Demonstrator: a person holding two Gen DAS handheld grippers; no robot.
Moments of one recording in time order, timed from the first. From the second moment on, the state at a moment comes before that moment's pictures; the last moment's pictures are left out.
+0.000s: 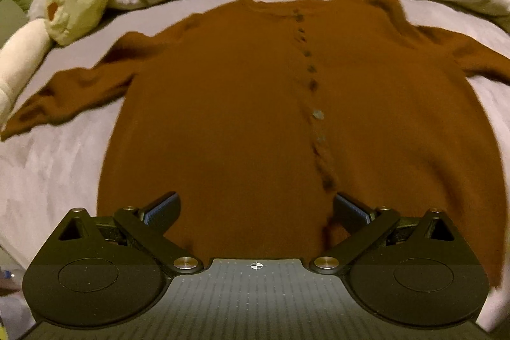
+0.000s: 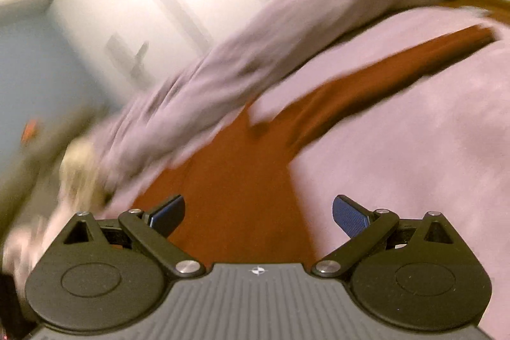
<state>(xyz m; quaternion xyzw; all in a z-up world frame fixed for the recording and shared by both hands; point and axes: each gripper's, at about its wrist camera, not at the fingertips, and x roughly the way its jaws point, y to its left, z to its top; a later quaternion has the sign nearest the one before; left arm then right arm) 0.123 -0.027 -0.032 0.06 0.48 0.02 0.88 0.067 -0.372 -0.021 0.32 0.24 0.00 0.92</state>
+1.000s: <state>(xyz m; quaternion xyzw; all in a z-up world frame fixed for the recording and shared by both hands) 0.193 0.007 -0.082 -0.05 0.50 0.06 0.86 0.188 -0.631 -0.064 0.46 0.18 -0.26 0.83</state>
